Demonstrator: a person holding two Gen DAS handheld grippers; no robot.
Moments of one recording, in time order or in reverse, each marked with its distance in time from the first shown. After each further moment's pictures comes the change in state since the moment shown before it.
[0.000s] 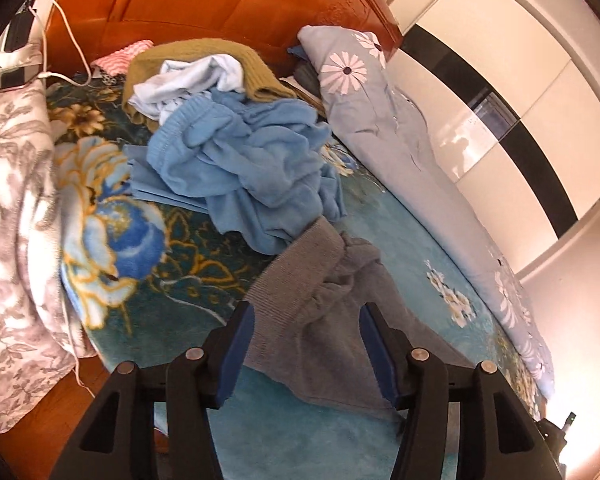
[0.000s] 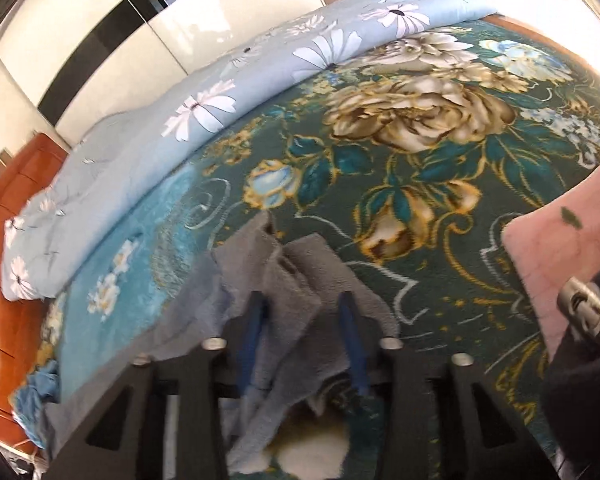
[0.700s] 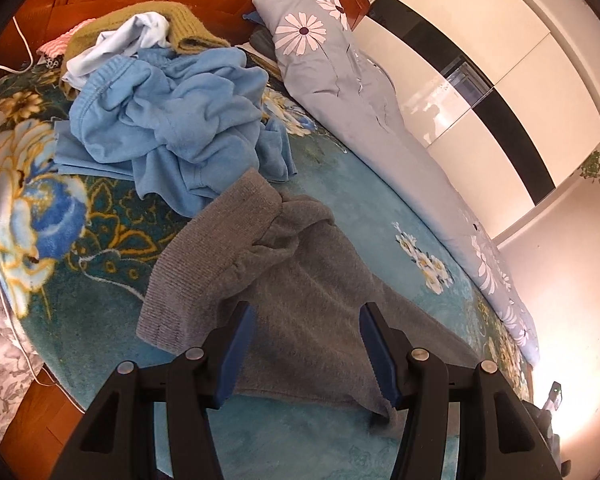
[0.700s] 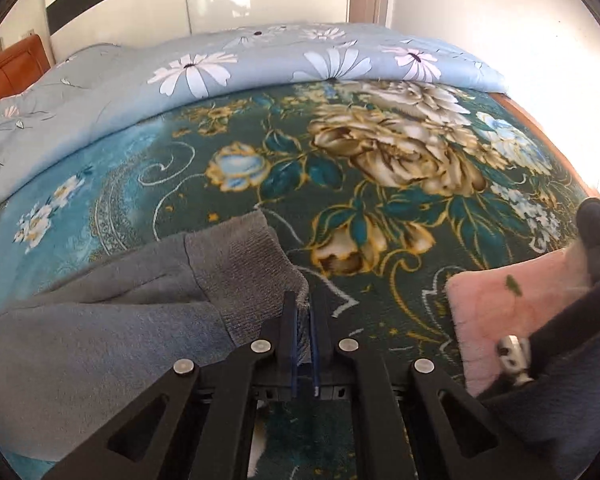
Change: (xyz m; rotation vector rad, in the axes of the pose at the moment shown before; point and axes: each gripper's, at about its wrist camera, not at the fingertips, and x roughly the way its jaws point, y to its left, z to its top) left arm 0.031 -0.034 -0.016 0.058 0.106 -0.089; right arm 0.013 0.007 -0.004 -0.275 0.019 -0.311
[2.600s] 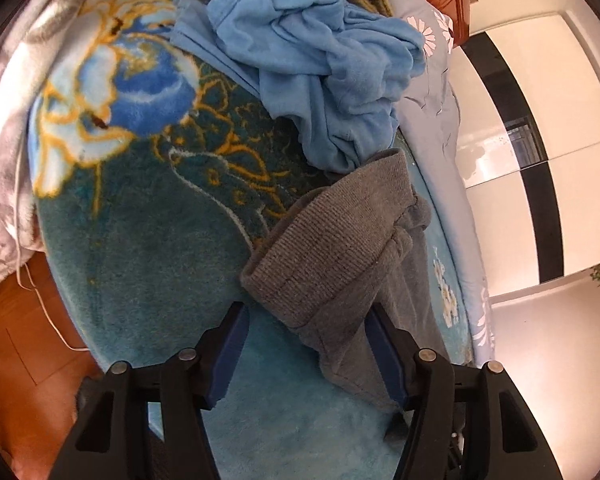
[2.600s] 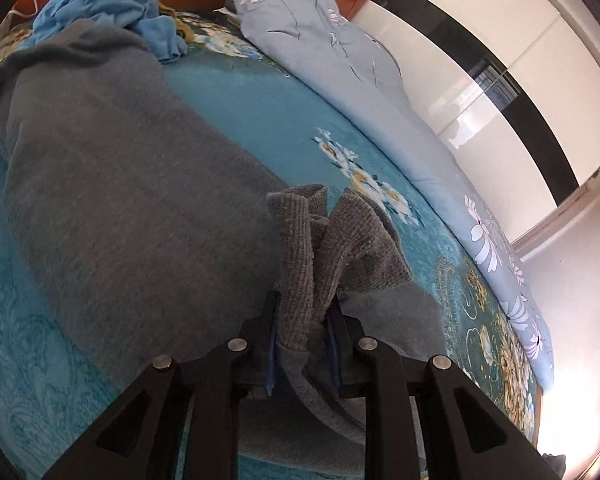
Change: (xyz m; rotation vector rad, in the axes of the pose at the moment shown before) left arm 0.017 0.092 -0.024 -0.387 0.055 -0.010; right arm -0.090 0.349 -0.182 -1.036 -0.294 0.077
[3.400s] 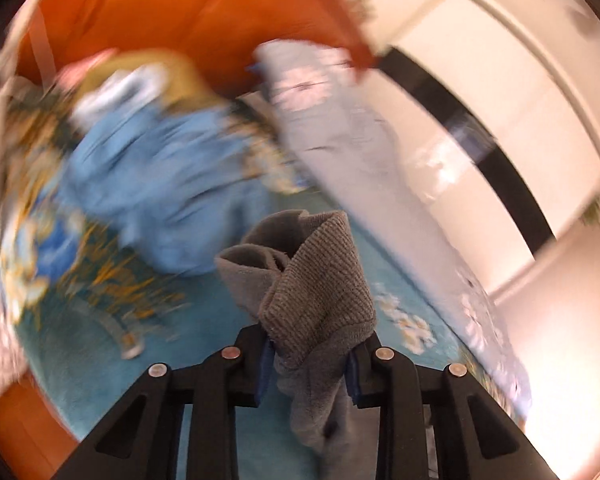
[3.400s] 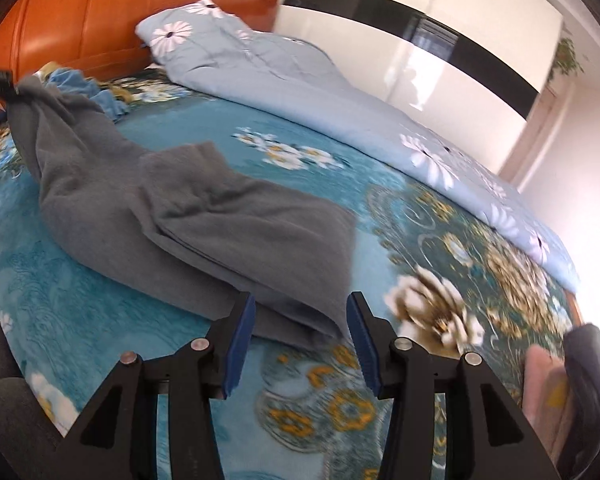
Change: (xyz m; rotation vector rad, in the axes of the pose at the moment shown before) left arm -0.030 -0.173 -0.032 0.393 -0.267 -0.044; right arm -0.065 -0.106 -0.117 0.412 -0.041 0.041
